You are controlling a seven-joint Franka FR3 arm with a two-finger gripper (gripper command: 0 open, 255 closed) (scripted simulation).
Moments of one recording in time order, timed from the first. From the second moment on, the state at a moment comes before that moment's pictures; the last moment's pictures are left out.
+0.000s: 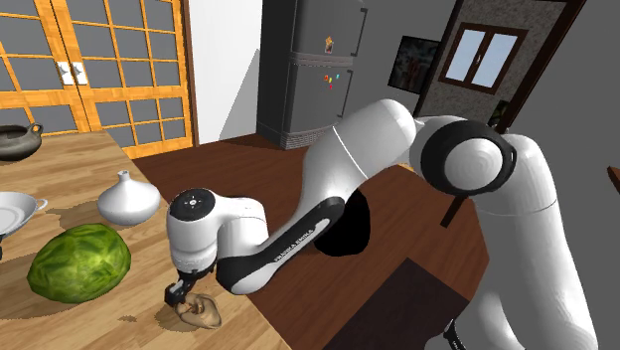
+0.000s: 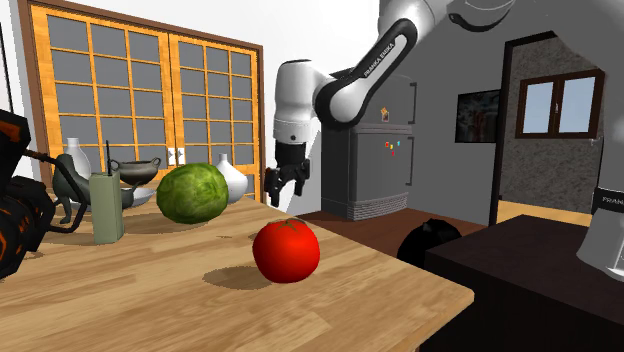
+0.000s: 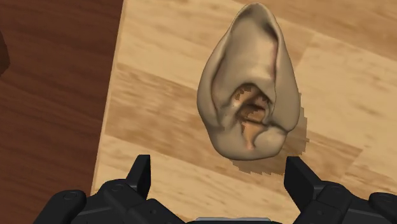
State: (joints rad) arm 0.35 0.64 0.36 -1.79 -0.66 2.46 0.76
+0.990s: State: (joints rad) arm 0.42 0.82 0.31 -1.65 -0.73 2.50 0.80
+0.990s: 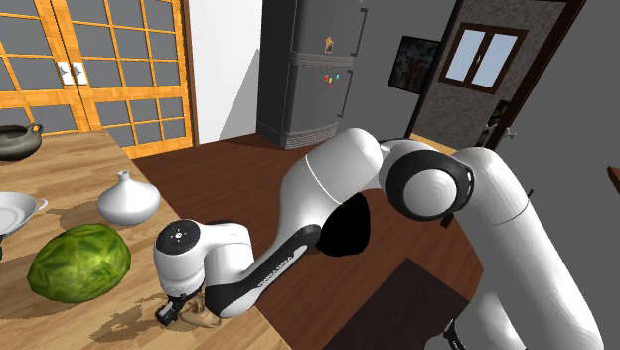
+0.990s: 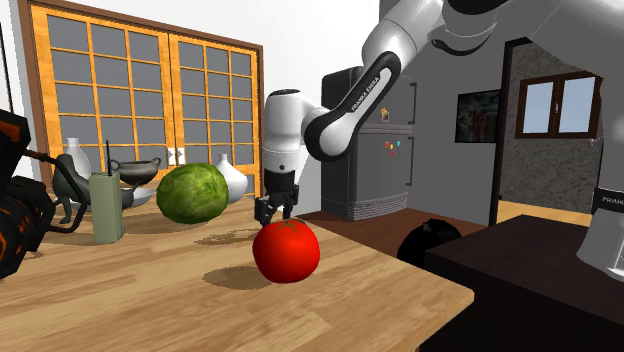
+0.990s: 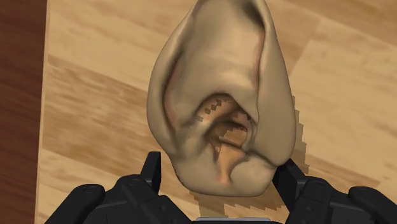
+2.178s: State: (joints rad) arm 0.39 0.71 0.36 -1.69 -0.67 2.43 0.75
